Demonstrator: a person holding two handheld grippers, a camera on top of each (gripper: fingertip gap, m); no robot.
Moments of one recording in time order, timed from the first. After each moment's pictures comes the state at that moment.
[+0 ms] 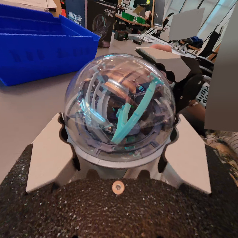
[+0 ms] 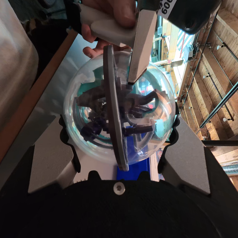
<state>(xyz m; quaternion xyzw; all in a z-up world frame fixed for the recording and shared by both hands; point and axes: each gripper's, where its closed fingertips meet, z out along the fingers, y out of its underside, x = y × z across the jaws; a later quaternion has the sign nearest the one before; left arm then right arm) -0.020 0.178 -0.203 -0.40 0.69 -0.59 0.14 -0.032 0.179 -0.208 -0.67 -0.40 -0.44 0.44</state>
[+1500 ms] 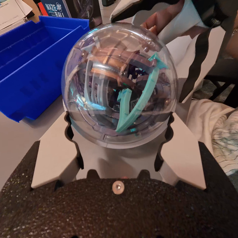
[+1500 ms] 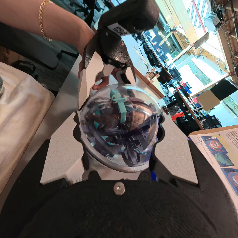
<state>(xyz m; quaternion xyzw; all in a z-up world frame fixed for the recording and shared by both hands) 0.023 0.179 -0.222 -0.27 0.81 -0.47 0.22 -0.003 0.151 -0.173 -0.74 -0.27 -0.22 0.58</state>
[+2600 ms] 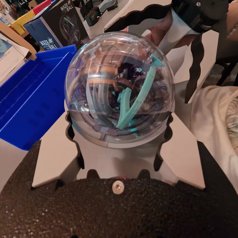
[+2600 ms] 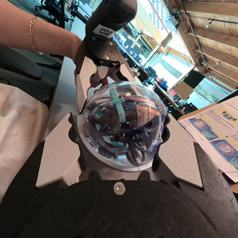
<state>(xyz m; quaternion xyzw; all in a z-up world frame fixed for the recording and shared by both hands) 0.023 0.161 -0.214 -0.15 0.83 -0.47 0.27 -0.007 0.131 -0.179 -0.71 -0.18 -0.27 0.63</state>
